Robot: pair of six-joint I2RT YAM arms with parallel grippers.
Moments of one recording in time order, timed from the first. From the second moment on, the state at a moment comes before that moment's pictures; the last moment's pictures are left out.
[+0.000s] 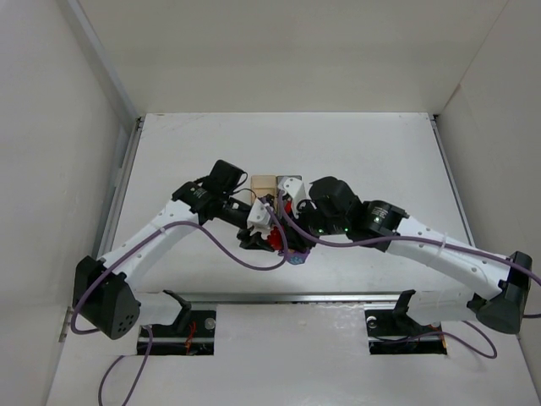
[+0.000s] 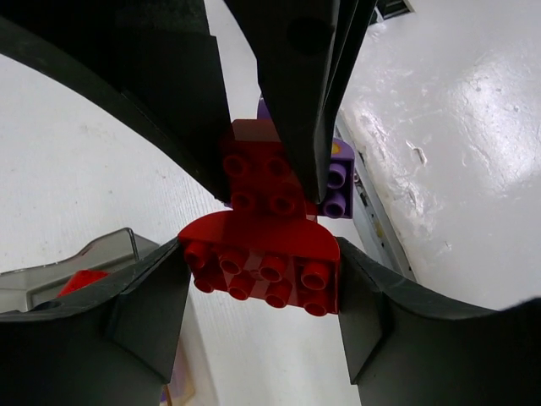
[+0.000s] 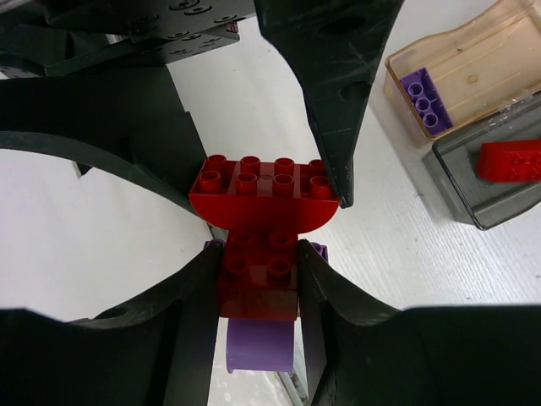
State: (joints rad) left arm -0.58 1.28 1.07 -0.78 1.08 1.05; right arm 1.00 1.25 1.19 -0.59 -0.22 0.10
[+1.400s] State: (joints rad) left arm -0.64 1.55 0.90 0.25 0.37 0.33; right arm 1.01 0.93 0.81 -0.52 0.38 0.58
